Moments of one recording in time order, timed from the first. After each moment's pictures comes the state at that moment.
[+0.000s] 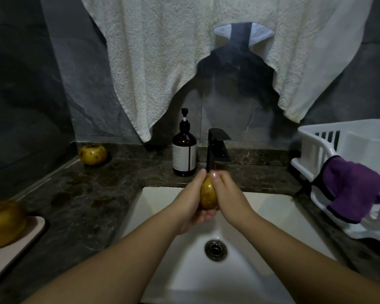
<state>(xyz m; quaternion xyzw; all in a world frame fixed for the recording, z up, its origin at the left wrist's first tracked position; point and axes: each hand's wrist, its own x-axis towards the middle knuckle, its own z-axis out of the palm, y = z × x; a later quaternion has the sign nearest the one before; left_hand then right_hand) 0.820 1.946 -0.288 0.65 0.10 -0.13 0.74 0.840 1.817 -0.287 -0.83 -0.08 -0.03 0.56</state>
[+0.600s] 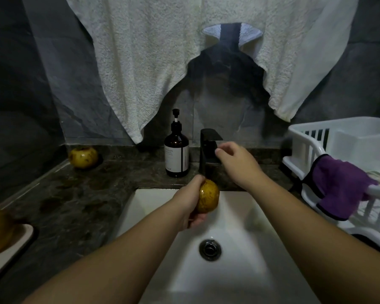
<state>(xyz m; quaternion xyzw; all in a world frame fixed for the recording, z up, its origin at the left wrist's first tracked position) 0.834 1.936 -0.281 0.68 0.19 -0.13 0.69 0.892 1.782 -0.227 -0.87 -0.10 -0.15 0.46</state>
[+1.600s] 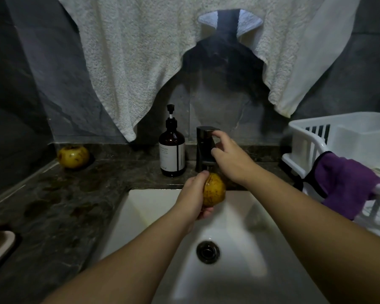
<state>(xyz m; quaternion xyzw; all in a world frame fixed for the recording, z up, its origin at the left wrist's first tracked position) 0.843 1.914 -0.288 0.66 0.10 -0.05 0.74 0.909 1.785 -0.224 -0.88 -0.17 -0.10 0.43</state>
